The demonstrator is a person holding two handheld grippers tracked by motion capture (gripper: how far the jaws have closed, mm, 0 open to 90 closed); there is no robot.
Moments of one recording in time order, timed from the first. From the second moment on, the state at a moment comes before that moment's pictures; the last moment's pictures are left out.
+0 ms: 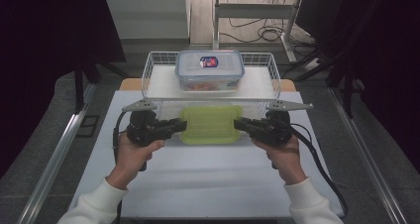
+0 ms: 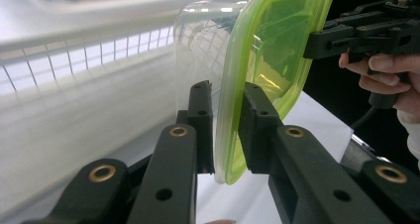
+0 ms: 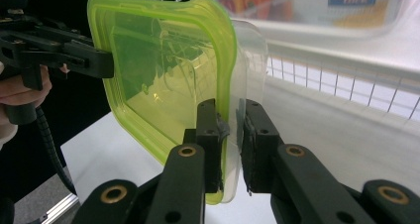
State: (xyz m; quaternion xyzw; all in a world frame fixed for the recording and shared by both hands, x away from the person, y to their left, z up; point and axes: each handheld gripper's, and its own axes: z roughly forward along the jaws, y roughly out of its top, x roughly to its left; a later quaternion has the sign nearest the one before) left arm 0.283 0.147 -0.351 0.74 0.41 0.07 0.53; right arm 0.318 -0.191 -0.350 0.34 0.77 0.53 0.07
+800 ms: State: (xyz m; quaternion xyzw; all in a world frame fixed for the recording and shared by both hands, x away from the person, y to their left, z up) left arm 0.301 0.152 -0.301 0.74 0.40 0.10 0.54; right arm 0.337 -0.185 -0.304 0.33 0.77 0.54 0.09
